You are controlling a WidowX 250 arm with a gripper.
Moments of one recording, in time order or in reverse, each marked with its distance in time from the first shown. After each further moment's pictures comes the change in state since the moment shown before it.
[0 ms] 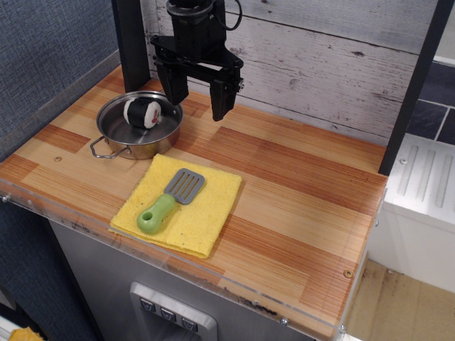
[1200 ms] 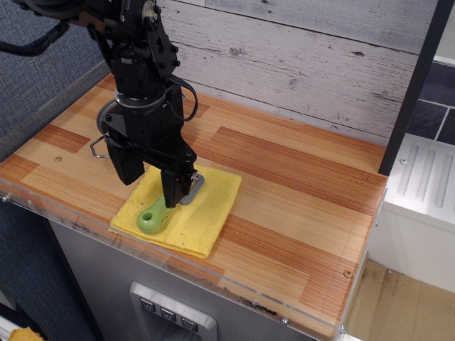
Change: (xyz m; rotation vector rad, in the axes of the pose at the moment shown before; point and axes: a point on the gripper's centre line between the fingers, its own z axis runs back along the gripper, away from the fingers) arm -0.097 -0.007 -0.026 0.024 0.068 -0.042
